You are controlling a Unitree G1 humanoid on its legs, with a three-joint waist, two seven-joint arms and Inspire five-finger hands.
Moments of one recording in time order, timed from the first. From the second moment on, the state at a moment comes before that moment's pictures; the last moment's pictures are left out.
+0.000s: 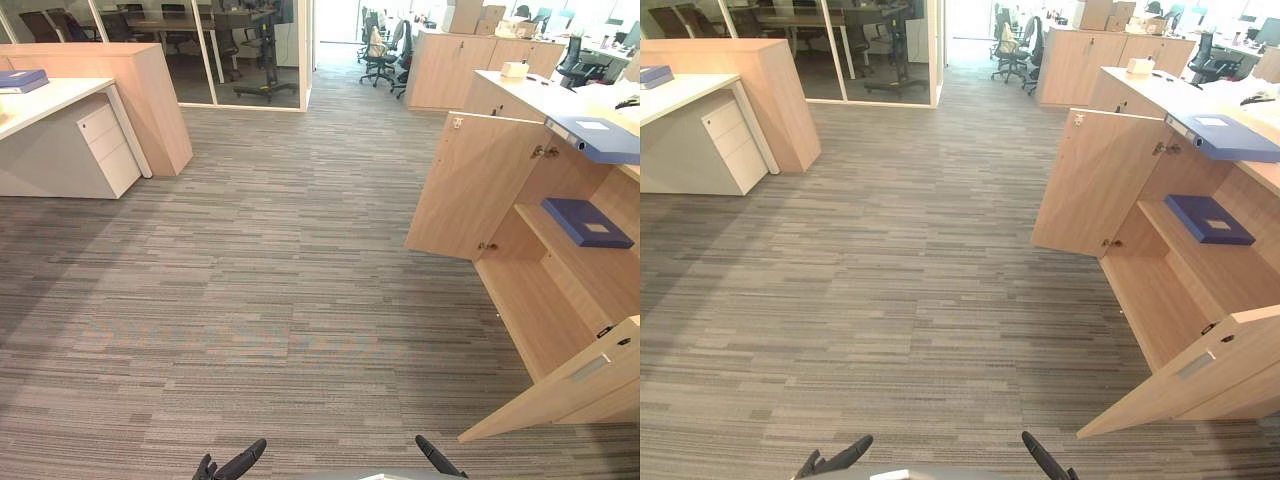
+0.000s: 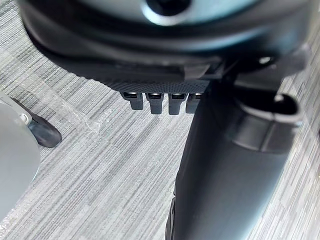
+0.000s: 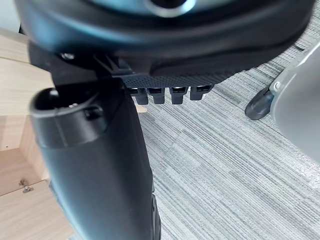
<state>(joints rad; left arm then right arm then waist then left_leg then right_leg) 0.20 -0.01 0.34 1.05 -0.31 -0.19 0.09 0.14 0.04 -0.42 1.10 0.47 -0.09 -0.07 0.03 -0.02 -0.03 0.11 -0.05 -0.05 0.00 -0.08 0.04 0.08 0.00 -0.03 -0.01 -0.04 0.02</state>
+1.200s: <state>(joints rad) 0.17 -0.05 0.37 0.95 -0.32 -0.20 0.14 0.13 0.00 -0.28 1.04 0.43 -0.08 -0.09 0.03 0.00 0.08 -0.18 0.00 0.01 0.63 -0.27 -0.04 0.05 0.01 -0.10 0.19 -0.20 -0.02</state>
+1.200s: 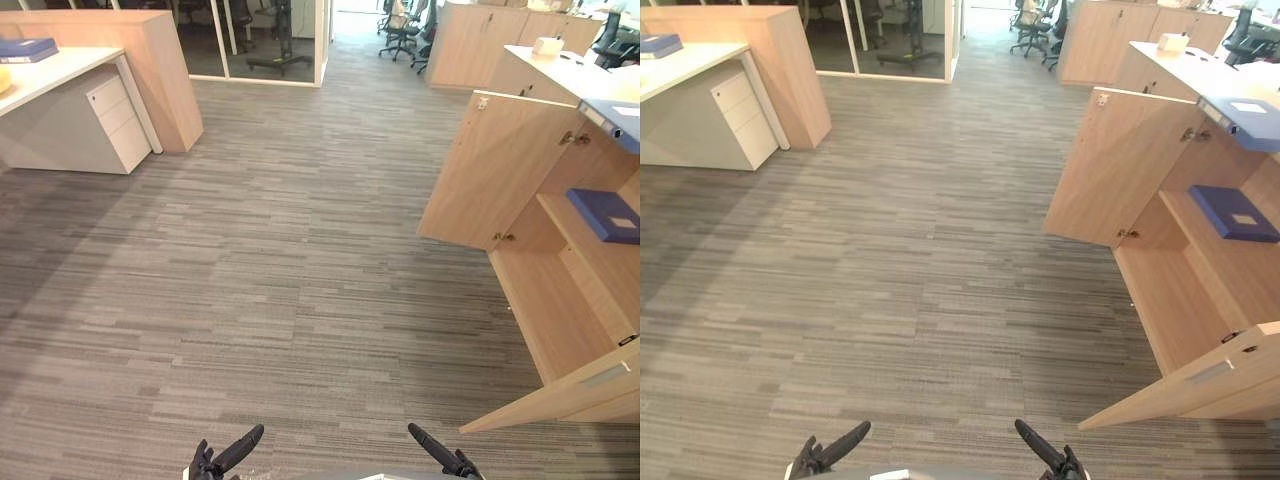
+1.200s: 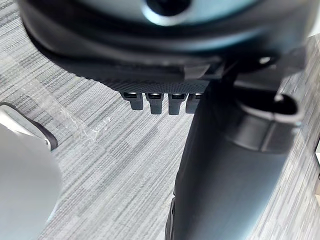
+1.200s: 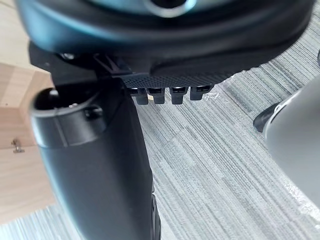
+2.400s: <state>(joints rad) 0.16 -0.03 0.26 0.99 -0.24 -0.19 0.09 0.00 0.06 -0.37 1.00 0.32 -0.07 -0.07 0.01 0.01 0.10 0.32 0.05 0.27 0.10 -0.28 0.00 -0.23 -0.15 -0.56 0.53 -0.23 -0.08</state>
